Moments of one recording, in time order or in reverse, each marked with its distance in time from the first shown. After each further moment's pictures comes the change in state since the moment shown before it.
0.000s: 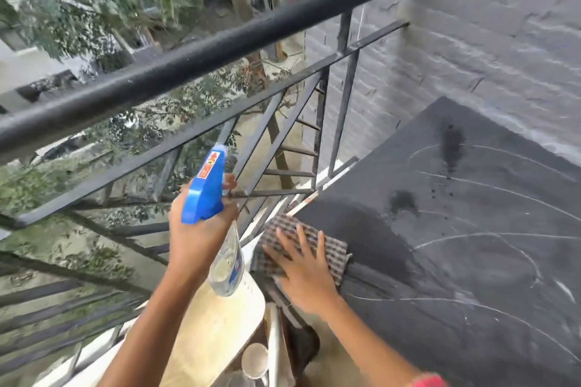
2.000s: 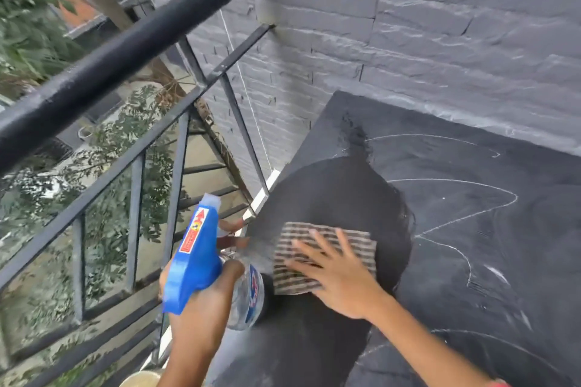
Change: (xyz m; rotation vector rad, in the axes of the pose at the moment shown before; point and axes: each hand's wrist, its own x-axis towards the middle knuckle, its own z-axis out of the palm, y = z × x) left_hand 0.010 -0.017 0.170 0.231 -0.058 -0.167; right_hand -0.043 0.215 -0.029 -0.114 0.181 0.097
